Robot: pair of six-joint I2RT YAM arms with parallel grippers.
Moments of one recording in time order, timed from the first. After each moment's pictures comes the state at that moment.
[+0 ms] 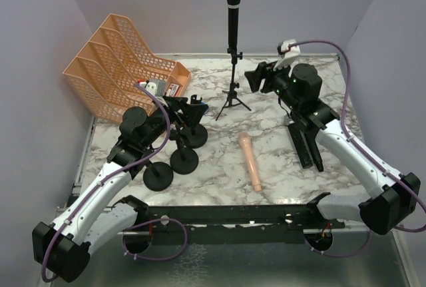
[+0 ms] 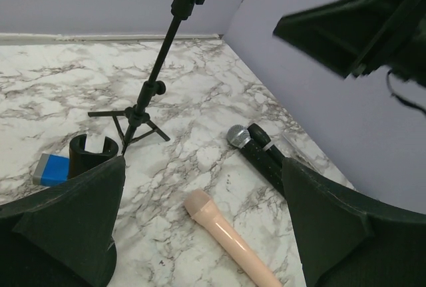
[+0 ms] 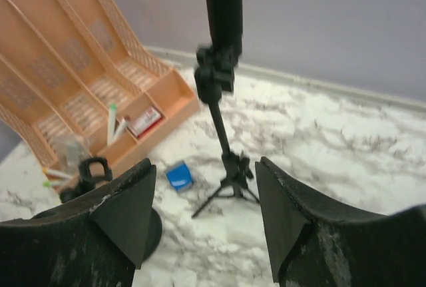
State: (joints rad) left arm -0.48 0.86 0.73 0.20 0.22 -0.48; right arm 0.53 1.28 1.25 0.00 0.04 0.14
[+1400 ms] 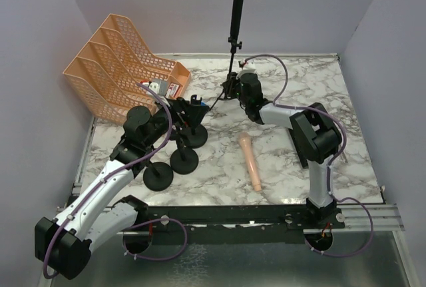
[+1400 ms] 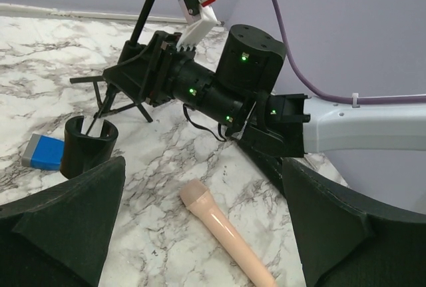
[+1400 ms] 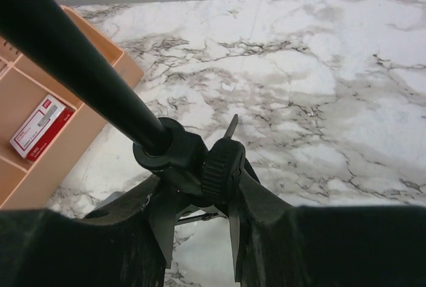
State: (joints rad) left arm -0.48 0.89 0.70 0.21 0.21 -0.53; right arm 0.54 2.04 1.25 0.56 0.16 0.32
